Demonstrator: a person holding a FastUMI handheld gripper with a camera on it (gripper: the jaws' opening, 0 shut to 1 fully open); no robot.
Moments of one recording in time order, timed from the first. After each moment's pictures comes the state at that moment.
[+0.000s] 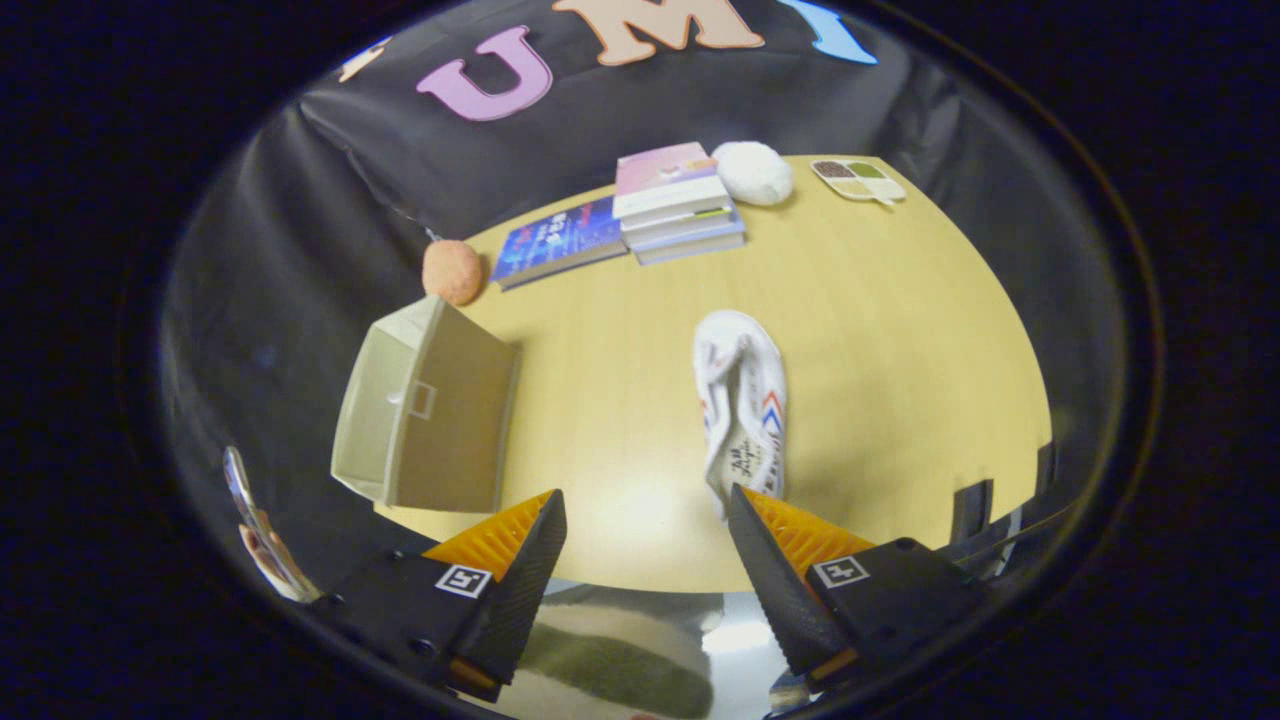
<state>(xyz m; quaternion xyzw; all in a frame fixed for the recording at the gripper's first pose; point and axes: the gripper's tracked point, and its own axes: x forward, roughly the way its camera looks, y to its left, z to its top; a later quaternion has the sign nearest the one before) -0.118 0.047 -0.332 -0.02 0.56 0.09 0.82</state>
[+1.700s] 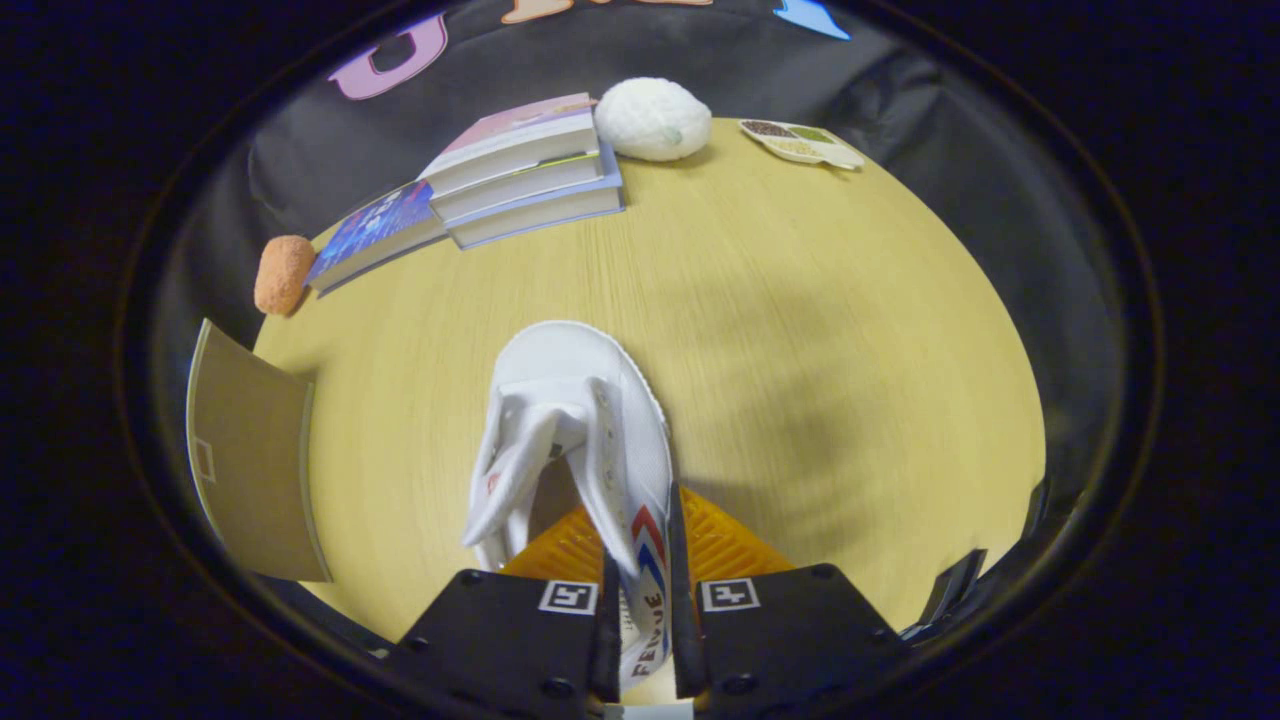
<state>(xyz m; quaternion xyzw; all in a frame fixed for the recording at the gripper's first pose) -0.002 -0.025 -0.470 -0.07 0.55 -0.02 0.83</state>
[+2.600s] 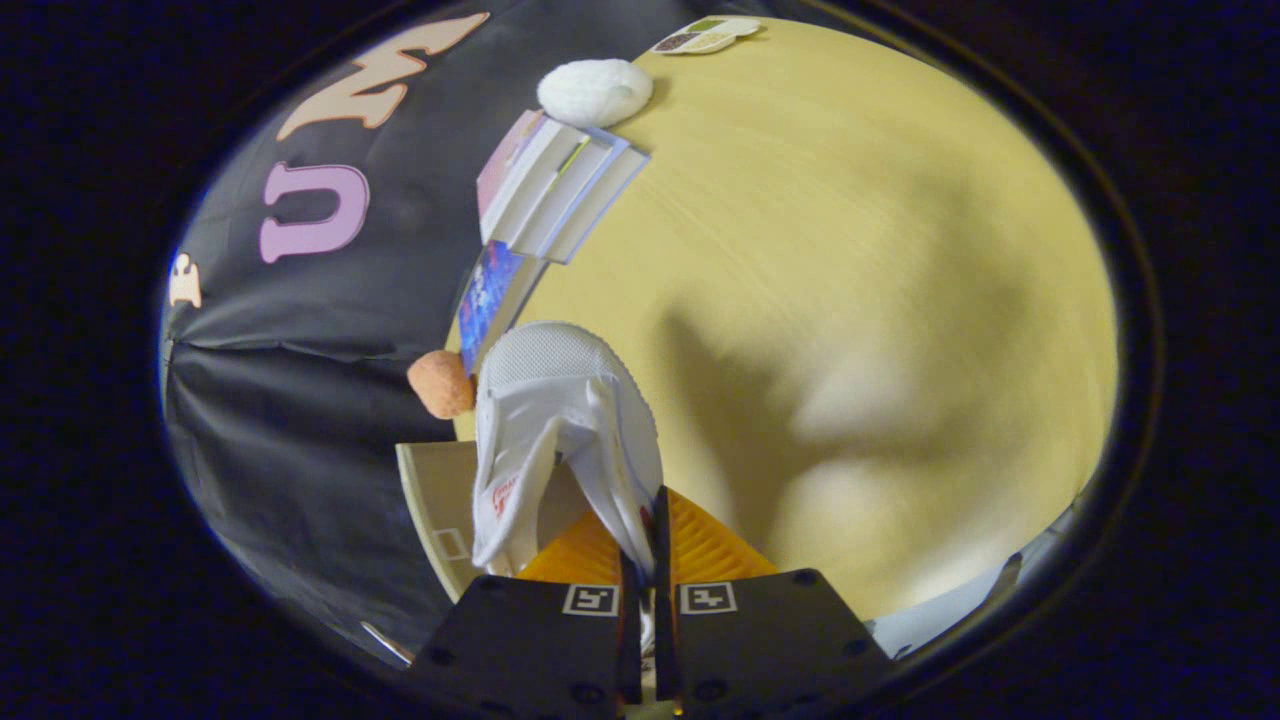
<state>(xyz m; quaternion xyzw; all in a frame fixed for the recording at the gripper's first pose) -0.056 0.102 -0.414 0.32 0.60 0.05 0.73</state>
